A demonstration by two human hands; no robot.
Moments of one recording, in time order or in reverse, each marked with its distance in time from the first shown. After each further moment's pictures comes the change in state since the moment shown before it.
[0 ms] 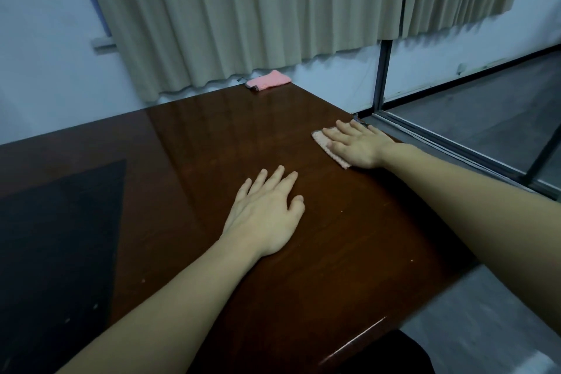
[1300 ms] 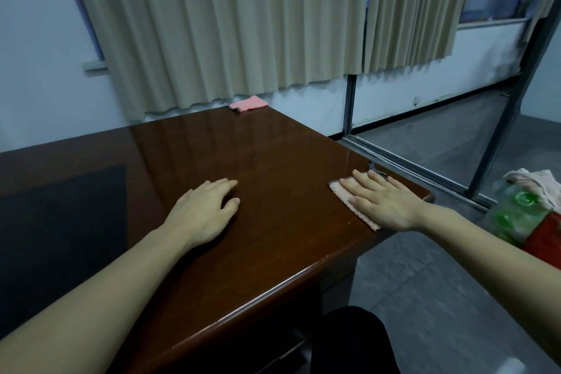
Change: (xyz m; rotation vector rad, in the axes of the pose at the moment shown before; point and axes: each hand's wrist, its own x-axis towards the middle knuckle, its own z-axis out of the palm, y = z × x) left_hand -0.072 -0.039 -0.034 -0.002 0.045 -0.054; right_hand -0.197 0.031 0.032 -0.078 0.003 0.013
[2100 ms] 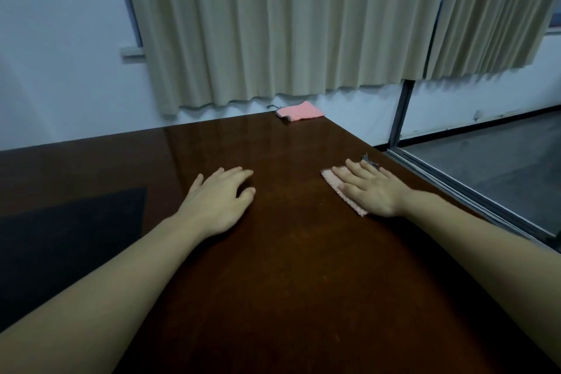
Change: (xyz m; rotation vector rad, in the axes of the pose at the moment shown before) left_hand 0.160 -0.107 -0.018 -0.057 0.048 -0.091; right_hand 0.265 -0.076 -0.039 -0.007 -0.030 -0.121
